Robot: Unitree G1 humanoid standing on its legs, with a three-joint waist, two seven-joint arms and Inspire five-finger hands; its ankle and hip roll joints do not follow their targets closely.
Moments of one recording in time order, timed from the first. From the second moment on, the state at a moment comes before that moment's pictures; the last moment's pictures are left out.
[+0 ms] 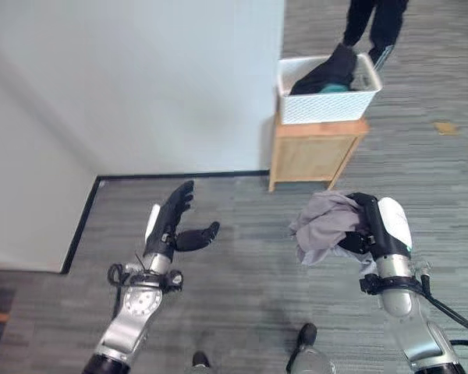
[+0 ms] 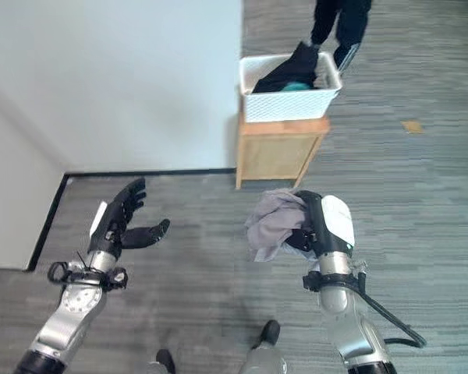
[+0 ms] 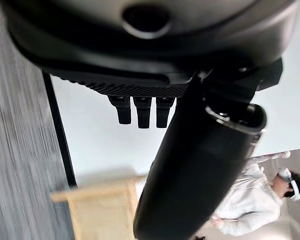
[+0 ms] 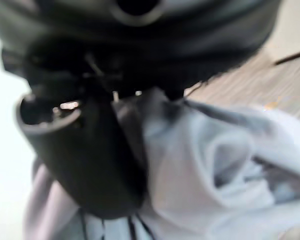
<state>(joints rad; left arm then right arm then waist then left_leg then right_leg) 0.02 0.36 -0.21 -0.03 -0.28 -0.09 0.23 0.01 -0.55 0.03 -0.03 -0.38 -0.01 -0.27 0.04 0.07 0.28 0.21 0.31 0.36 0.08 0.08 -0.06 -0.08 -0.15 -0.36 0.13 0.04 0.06</state>
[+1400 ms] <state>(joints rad) -0.12 0.33 -0.23 -0.02 -0.26 -0.05 0.28 -0.10 -0.55 0.01 -0.13 -0.31 0.01 -0.29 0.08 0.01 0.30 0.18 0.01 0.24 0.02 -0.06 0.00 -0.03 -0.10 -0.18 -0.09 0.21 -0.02</state>
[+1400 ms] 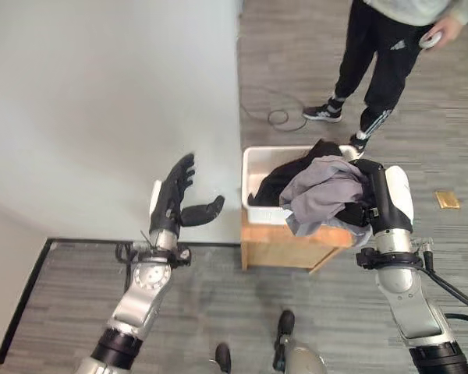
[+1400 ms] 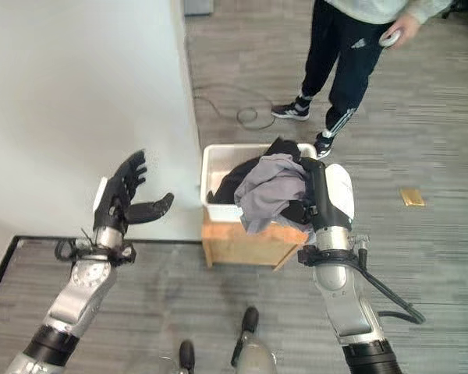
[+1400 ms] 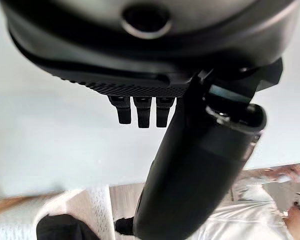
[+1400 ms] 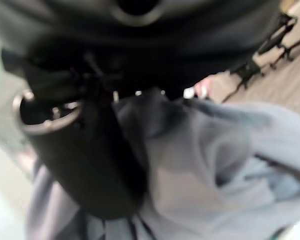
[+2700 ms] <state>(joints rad) -0.26 0.34 -0.28 0.12 -0.27 -0.05 0.28 -0.72 -0.94 0.39 0.35 -0.38 0.12 -0.24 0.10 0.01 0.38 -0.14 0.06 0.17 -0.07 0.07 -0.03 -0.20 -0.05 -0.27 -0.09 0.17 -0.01</state>
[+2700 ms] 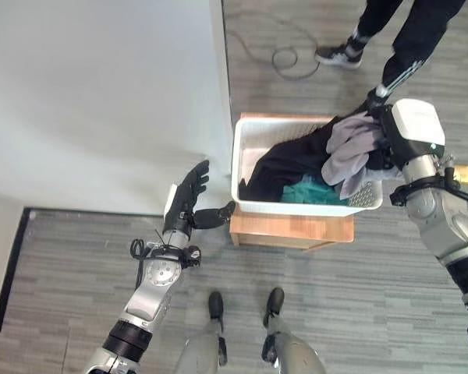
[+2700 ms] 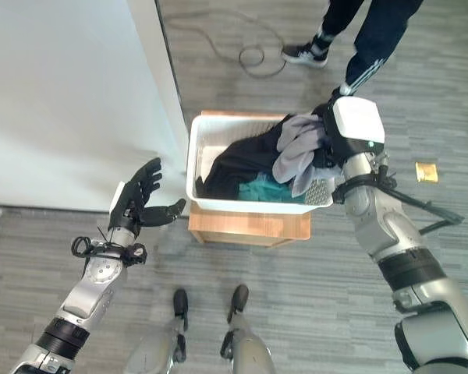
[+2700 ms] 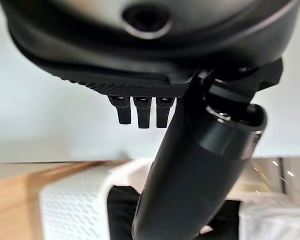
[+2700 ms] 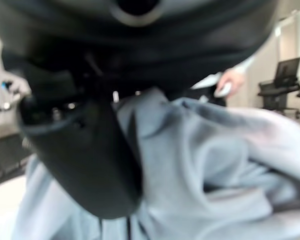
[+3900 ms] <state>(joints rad) -0.14 0.32 -0.18 0.14 -0.35 -0.06 0.29 -0.65 -0.73 0.19 0.01 -0.39 0.09 -0.29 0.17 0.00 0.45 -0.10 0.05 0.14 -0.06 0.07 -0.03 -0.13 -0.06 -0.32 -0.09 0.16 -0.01</state>
